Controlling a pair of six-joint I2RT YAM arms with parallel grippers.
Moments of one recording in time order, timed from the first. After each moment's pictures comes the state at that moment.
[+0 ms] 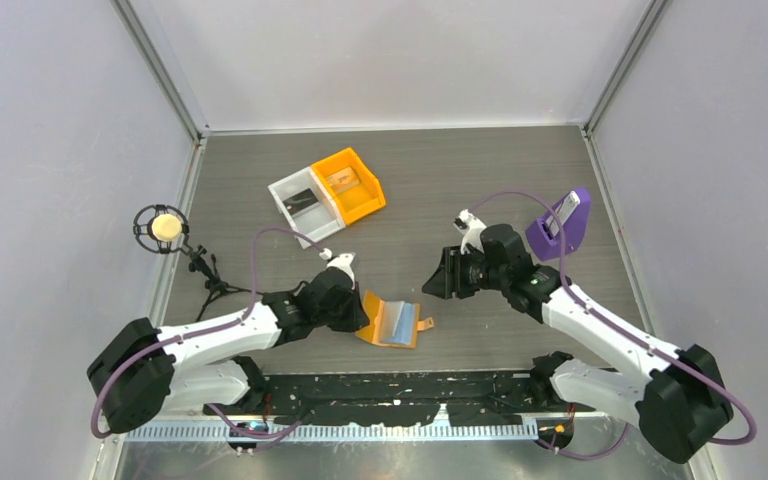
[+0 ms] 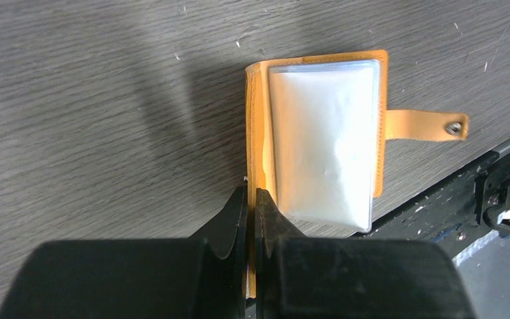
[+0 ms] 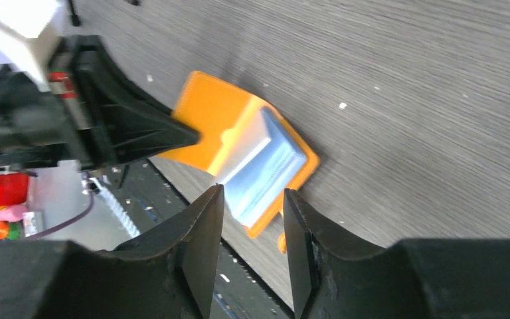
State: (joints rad) left arm -0.91 1.14 0.51 -0.19 -0.04 -0.77; right arm 0.57 1.05 0.60 -0.21 -0.41 0.50
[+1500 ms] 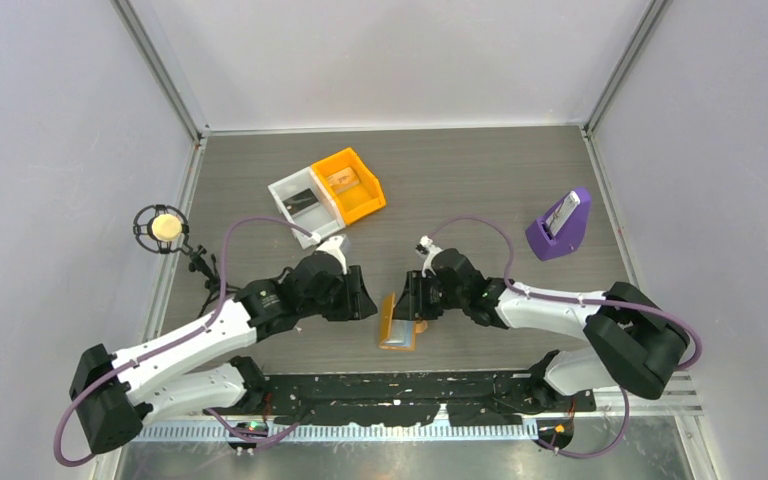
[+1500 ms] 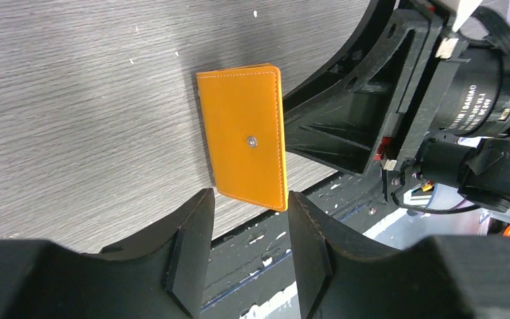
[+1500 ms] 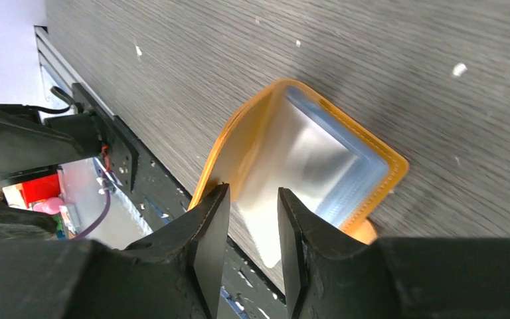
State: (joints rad) left arm -0.92 0.99 0.70 -0.46 -0.02 -0.86; right arm 0.83 1.37 0.52 0.15 -0.31 0.81
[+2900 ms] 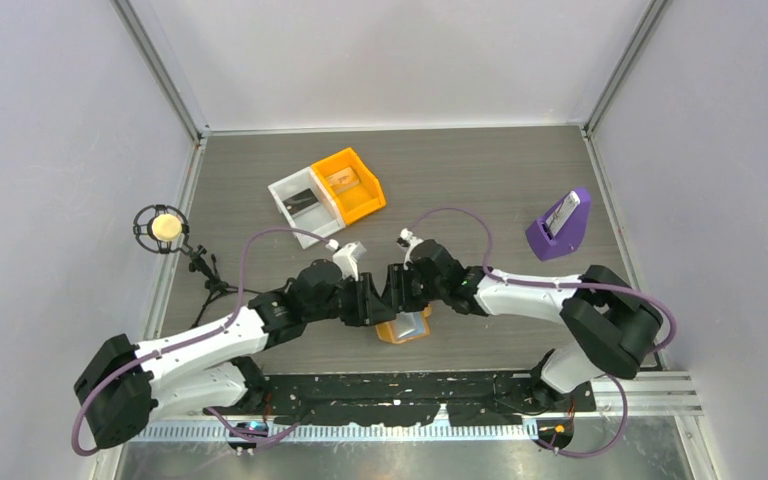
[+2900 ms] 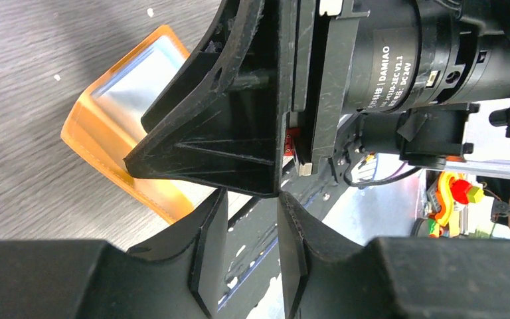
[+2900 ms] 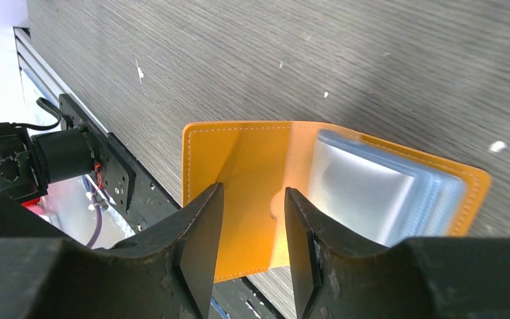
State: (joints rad) left arm -0.89 1.01 0.51 -0.07 0.19 -0.85; right arm 0.88 1.52 0.71 0.09 -0.26 0.77
